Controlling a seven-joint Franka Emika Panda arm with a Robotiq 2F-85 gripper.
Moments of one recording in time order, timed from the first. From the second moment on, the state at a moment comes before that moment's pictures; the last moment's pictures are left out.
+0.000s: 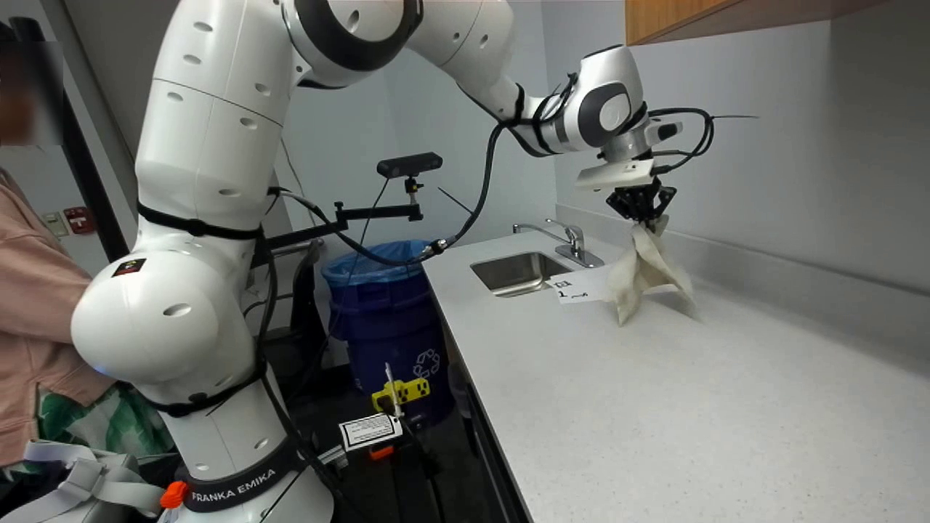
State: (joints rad) arm 0.13 0.50 0.12 -1.62 -0.10 2.47 -0.15
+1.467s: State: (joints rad) arm 0.17 0.72 0.10 -1.42 -0.09 2.35 -0.03
